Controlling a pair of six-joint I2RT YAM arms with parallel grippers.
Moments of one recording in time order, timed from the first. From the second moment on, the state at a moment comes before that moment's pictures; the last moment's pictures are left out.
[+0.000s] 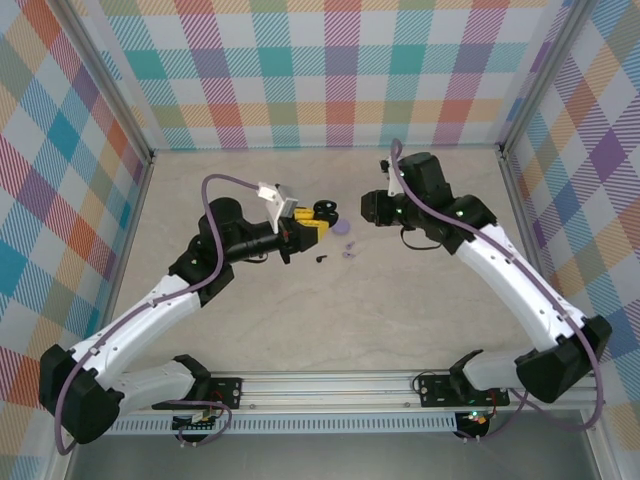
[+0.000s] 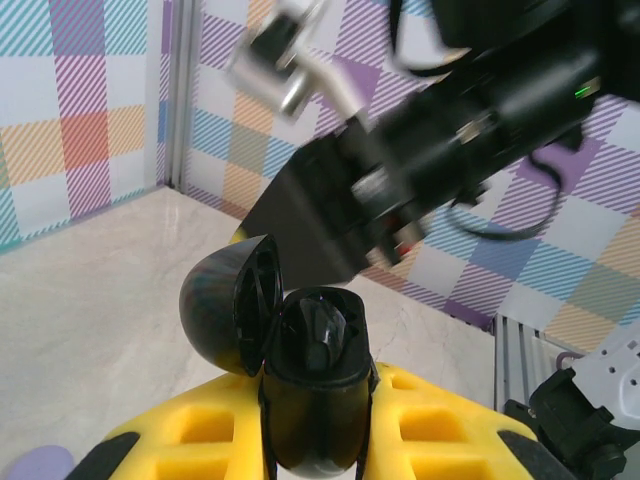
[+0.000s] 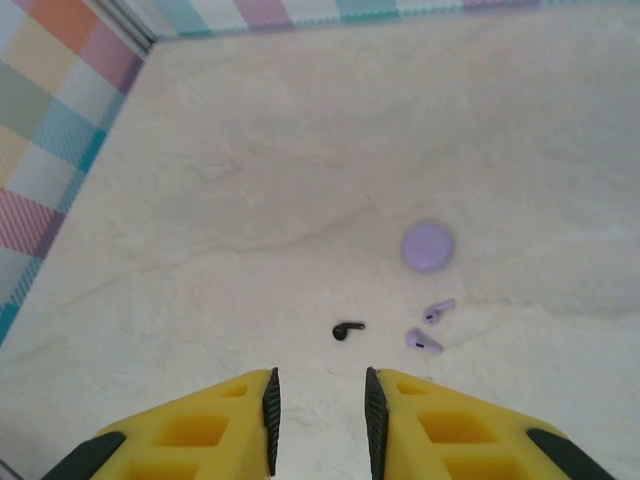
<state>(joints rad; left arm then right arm) -0.62 1.07 0.92 0.08 0.56 -0.17 0.58 1.37 1.40 -0.77 -0.09 0.44</state>
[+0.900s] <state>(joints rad) -0.62 0.91 0.92 -0.06 0.56 -0.13 0.59 2.06 1.59 -0.79 -0.43 0.43</state>
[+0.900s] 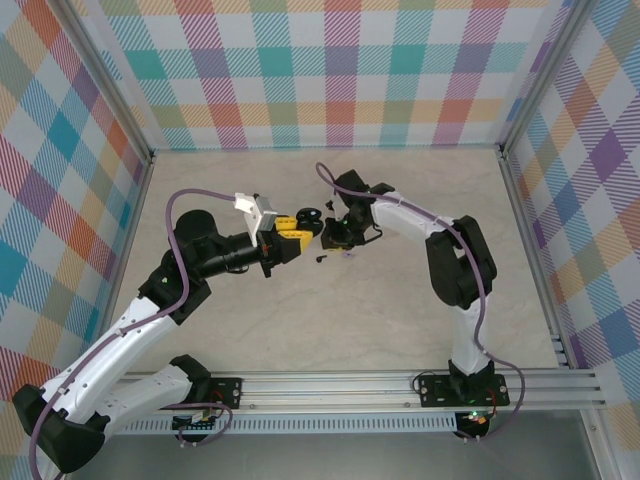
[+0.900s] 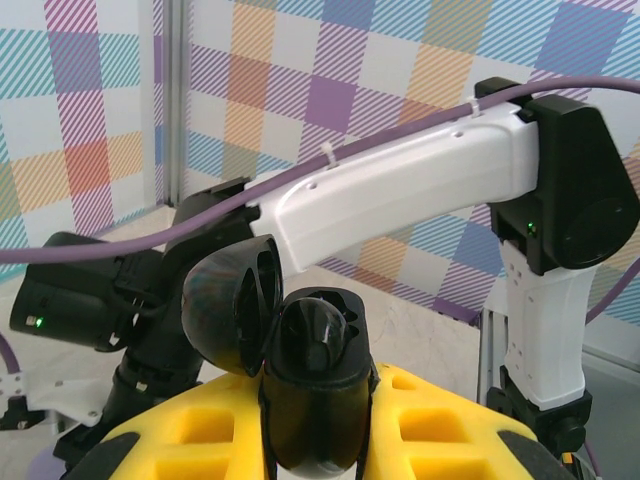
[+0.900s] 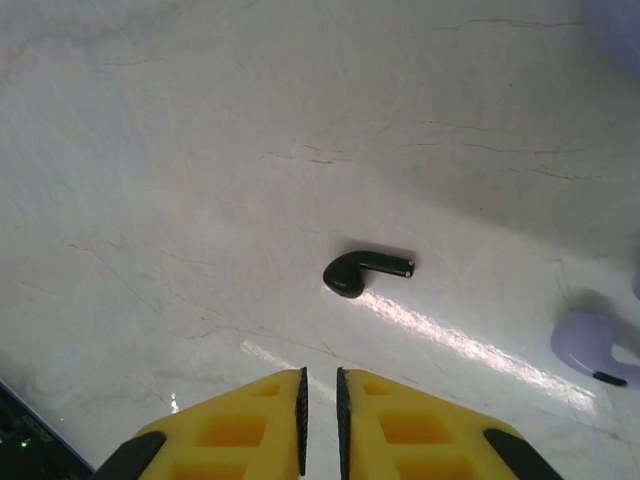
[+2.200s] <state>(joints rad) -0.62 0.91 0.91 -0.06 0.57 -0.13 0.63 2.27 1.77 -0.89 -0.31 0.35</state>
